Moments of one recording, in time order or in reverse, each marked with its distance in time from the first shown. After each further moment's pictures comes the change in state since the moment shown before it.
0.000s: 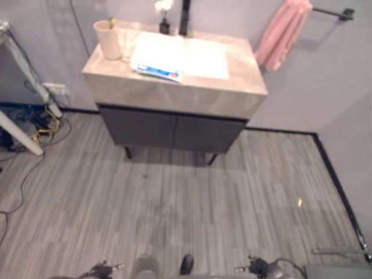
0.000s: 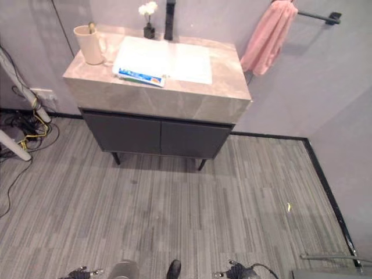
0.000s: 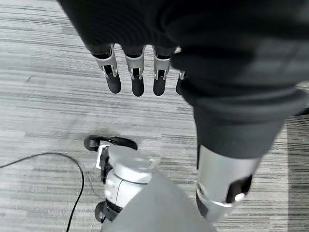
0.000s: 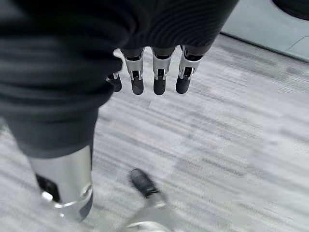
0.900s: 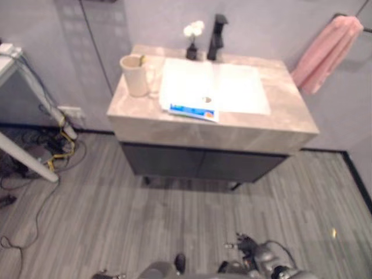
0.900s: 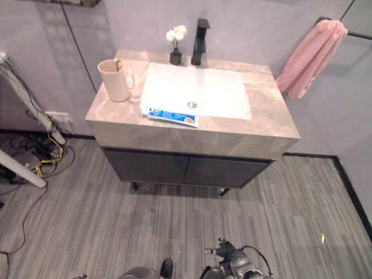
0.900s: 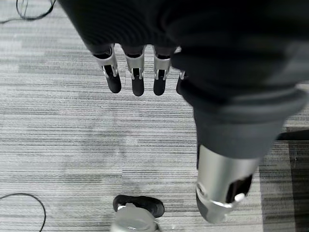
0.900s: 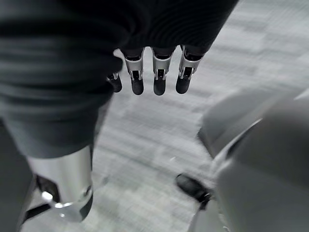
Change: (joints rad) left arm 0.133 -0.004 -0.057 -0.005 0.040 -0.017 -0.003; right arm -0.088 0.059 0.037 -0.127 0.068 -0.036 0.010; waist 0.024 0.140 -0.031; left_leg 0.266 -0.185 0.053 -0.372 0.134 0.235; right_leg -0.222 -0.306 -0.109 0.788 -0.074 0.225
